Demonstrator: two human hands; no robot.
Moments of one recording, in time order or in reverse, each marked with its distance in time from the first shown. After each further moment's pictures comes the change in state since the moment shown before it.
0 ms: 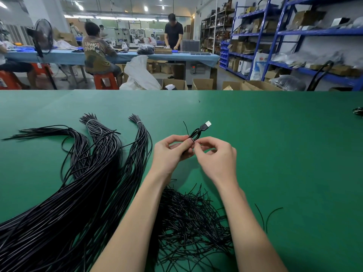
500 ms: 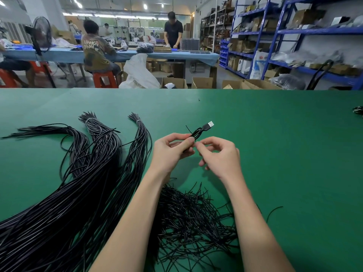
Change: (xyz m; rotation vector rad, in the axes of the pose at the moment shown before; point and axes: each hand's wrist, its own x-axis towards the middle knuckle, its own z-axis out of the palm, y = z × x) left_hand -0.001 0.001 -0.002 0.044 -0.032 0.034; right_hand 0.001 -0.001 -0.011 0.103 -0.104 0.180
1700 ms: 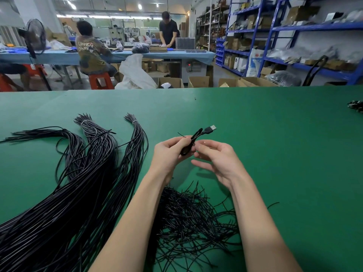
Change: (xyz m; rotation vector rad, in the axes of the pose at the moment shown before) left_hand -0.003 -0.002 0.010 -0.090 -0.001 -0.125; right_hand 0.006 0.004 -0.014 0.609 -0.274 0.351
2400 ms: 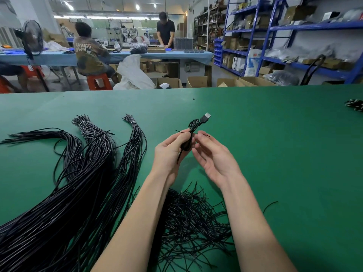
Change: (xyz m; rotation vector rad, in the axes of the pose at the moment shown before) left_hand -0.006 0.005 0.014 -0.237 0.014 -0.022; right_hand 0.005 0.005 0.006 0.445 -0.037 0.041
